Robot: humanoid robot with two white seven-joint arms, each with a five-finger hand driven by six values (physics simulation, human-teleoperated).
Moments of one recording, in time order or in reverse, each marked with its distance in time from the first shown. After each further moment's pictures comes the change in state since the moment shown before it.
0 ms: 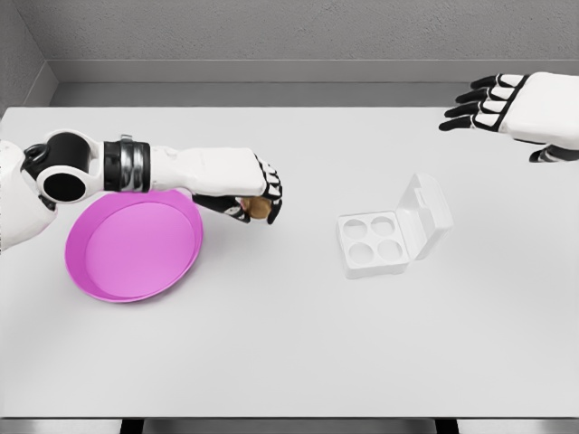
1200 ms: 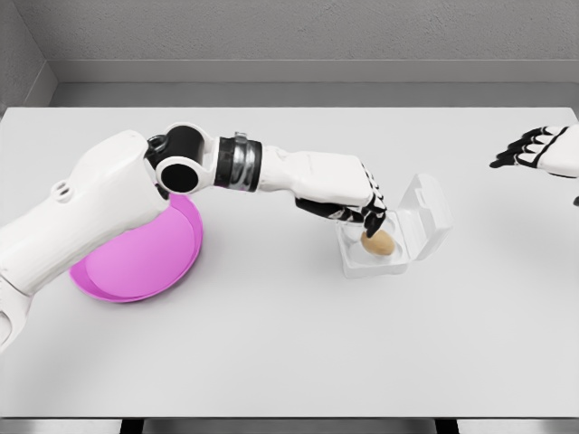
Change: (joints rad) left arm -0.055 -0.329 -0.035 0.147 -0.008 0.000 -0.034; right arm 0.114 -0.032 0.038 0.219 0.076 0.000 0.000
